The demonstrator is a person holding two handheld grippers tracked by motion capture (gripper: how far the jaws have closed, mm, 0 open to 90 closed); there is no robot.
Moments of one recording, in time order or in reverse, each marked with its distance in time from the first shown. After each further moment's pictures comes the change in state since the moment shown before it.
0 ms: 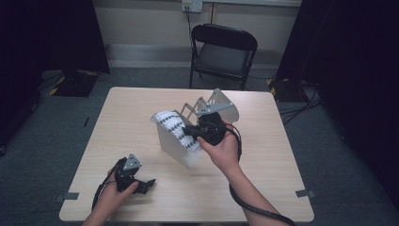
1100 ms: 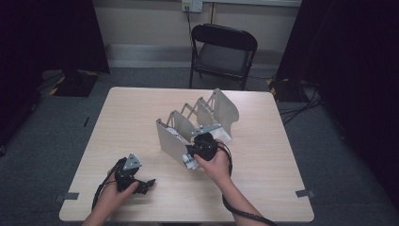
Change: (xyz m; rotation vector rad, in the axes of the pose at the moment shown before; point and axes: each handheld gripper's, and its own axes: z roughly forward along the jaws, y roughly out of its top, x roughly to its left) left arm 0.000 0.000 0.000 0.005 -0.002 0.004; right arm -0.024 -0.081 0.071 0.119 0.026 0.058
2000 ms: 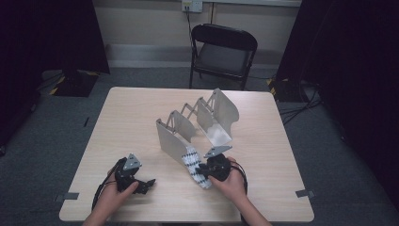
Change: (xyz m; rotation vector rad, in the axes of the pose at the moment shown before) left arm 0.000 0.000 0.000 0.000 0.000 -0.001; right arm -0.005 -0.071 -0.019 0.100 -0.035 -0.075
